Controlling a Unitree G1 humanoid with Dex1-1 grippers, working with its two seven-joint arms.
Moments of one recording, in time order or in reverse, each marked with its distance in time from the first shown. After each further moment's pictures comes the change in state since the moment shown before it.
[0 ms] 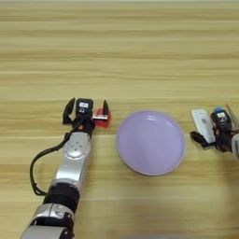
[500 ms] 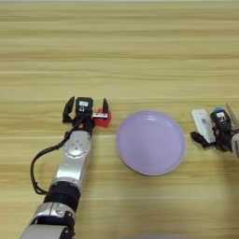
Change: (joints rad) left arm -0.008 -0.003 0.005 0.000 0.000 -0.002 0.012; right arm -0.016 -0.004 0.018 0.026 -0.025 -0.013 0.015
